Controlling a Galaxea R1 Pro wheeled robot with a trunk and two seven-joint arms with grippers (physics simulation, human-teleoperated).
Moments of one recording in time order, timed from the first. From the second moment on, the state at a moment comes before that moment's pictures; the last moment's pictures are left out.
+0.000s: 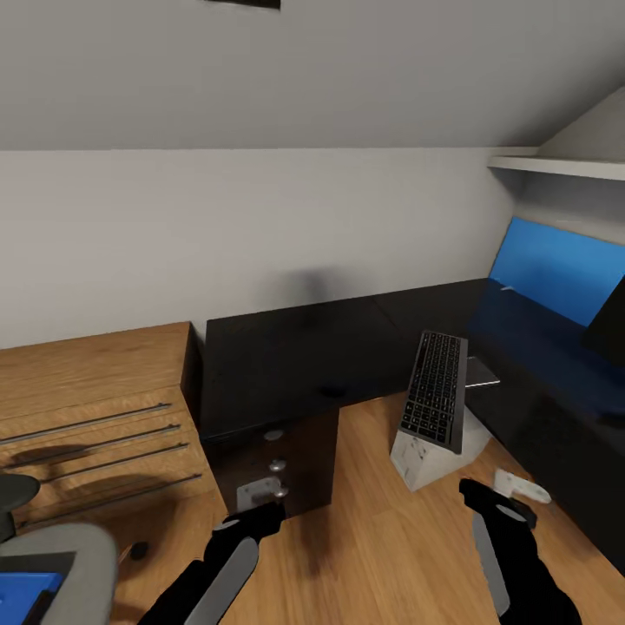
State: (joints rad) left arm -0.34 -0.02 -0.53 -1.16 0.81 0.40 0.71; right arm -0.31 0.04 -0.27 -1.24 -0.10 0.47 -0.42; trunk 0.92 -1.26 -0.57
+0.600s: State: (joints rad) left arm -0.34 -0.07 -0.67 -0.57 0.80 0.07 0.51; right arm -0.20 0.06 -0.08 -0.66 -0.01 -0.18 -0.44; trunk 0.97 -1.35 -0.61
